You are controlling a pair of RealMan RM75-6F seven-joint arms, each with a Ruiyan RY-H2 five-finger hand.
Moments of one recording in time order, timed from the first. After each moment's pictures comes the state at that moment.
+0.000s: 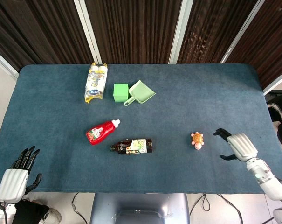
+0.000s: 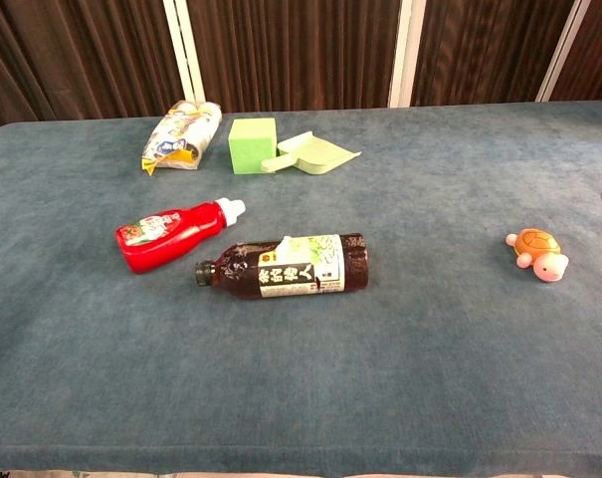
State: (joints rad) left arm -0.04 -1.26 0.04 -1.54 1.64 1.58 0.12; right arm 0.40 -1.27 0.00 -1.14 -1.64 1.11 0.34
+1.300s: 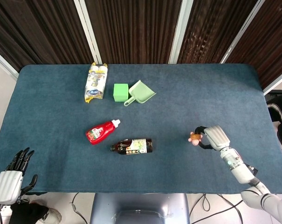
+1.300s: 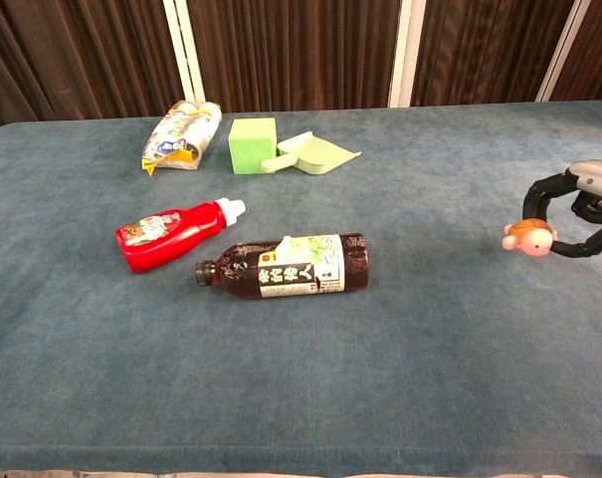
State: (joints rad) left arm -0.02 -1.27 0.03 -1.50 1.62 1.58 0.04; right arm 0.53 -1.58 0.01 -0.80 -1.59 1.08 0.46
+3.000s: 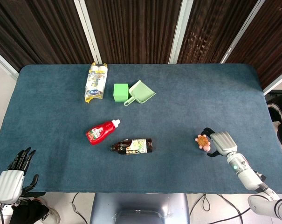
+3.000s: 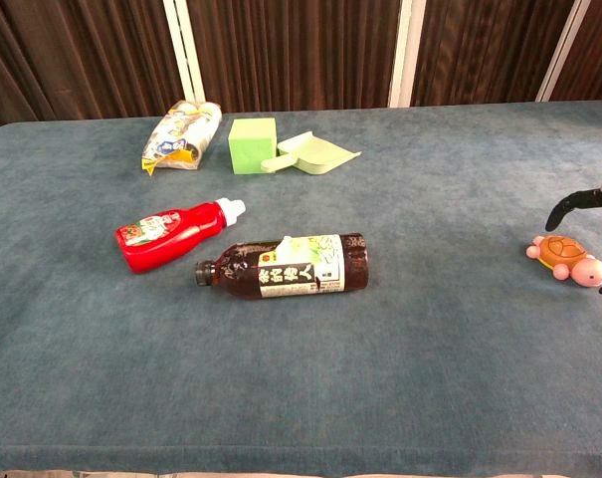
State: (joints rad) left arm -0.03 -1.26 0.03 -1.51 1.62 1.57 0.06; right arm 0.50 -1.40 0.01 -1.13 -1.42 0.91 0.15
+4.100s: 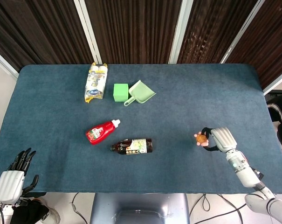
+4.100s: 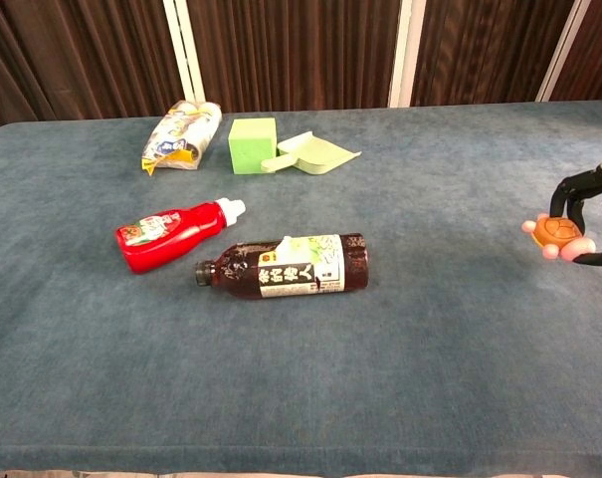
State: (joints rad) left arm -0.02 -1.27 0.03 -1.50 1.62 1.56 0.06; right arm 0.49 -1.52 0.02 -0.90 -1.52 1.08 0.37
